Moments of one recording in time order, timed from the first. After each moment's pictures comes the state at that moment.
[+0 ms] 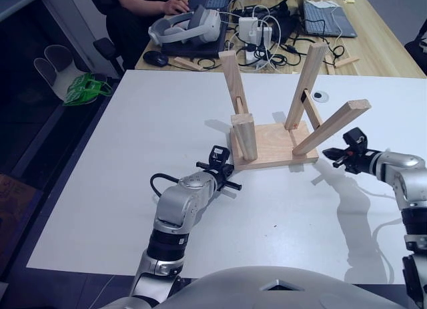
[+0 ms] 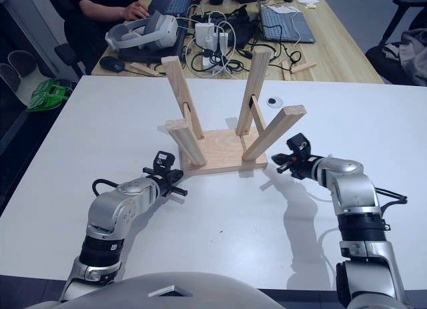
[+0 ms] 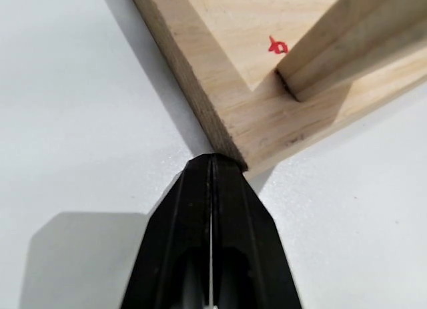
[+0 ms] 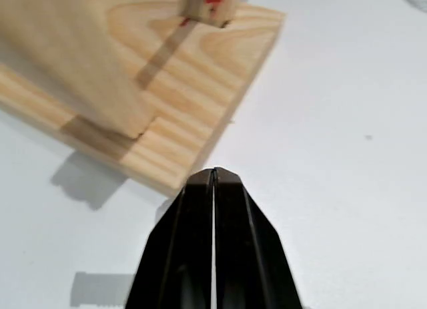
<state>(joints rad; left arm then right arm) -0.13 0.09 -0.19 -0.30 -0.21 1.13 -0.12 -0.28 -0.66 -0.03 0.21 0.19 0.62 0.81</state>
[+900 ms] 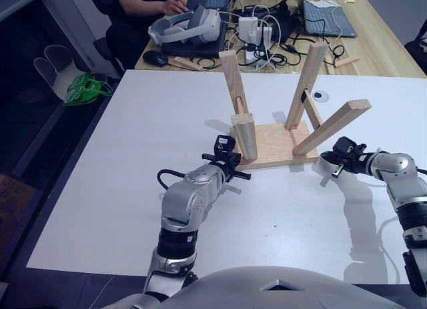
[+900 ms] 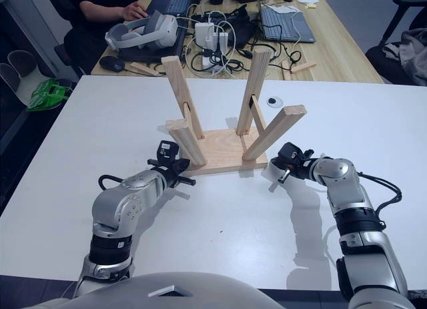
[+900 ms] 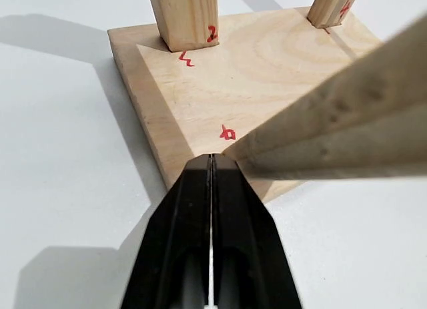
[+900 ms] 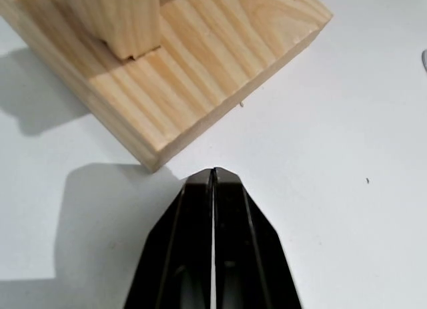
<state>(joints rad) -0.16 -0.02 -0.16 -0.37 -0.21 1.15 -0.06 -0.31 -0.68 0.14 0.48 -0.05 0.09 0.89</state>
